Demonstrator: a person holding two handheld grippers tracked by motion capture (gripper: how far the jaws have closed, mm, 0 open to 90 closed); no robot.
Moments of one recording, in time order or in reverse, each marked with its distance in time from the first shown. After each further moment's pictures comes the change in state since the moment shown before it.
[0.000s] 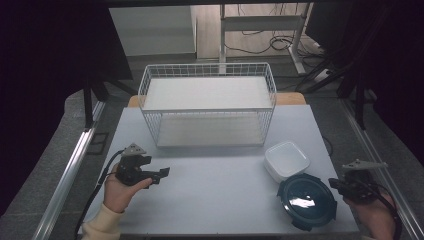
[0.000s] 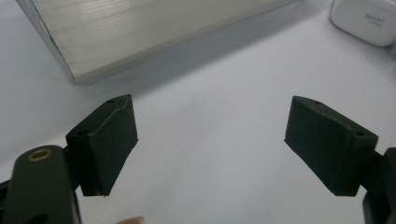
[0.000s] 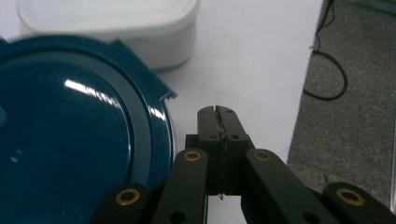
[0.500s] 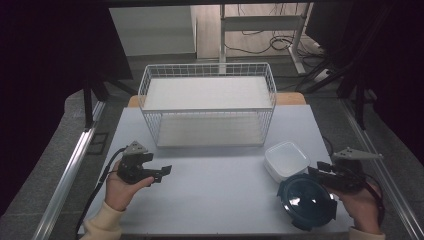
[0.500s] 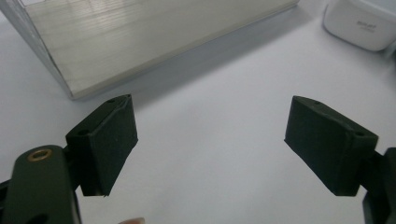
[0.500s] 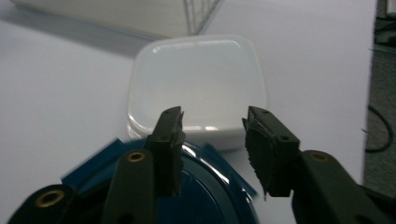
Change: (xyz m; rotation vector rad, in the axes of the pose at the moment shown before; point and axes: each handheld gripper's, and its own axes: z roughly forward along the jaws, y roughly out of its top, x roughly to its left) left arm -0.005 0.007 -0.002 -0.025 0.006 0.033; right arm 0.031 0.036 -0.016 -0.201 0.109 0.020
